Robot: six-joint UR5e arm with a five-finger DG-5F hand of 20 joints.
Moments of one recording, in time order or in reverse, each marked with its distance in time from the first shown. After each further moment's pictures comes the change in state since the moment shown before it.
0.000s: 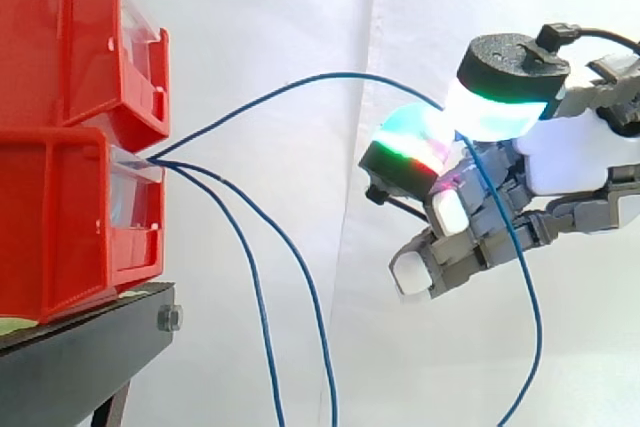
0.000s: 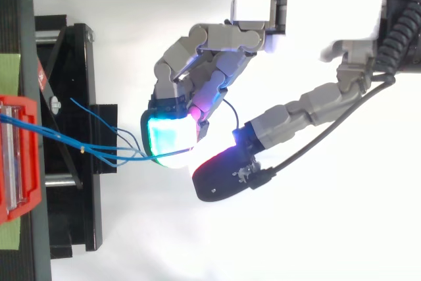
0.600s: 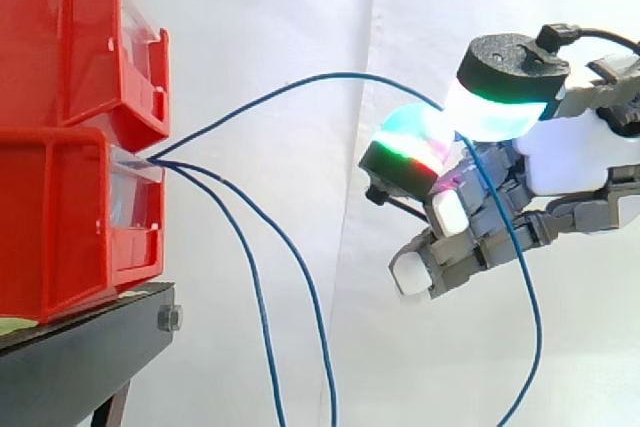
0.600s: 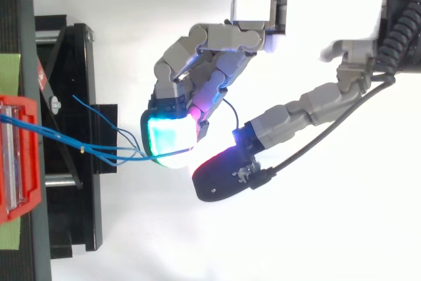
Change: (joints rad) arm 0.000 0.000 0.000 0.000 0.000 0.000
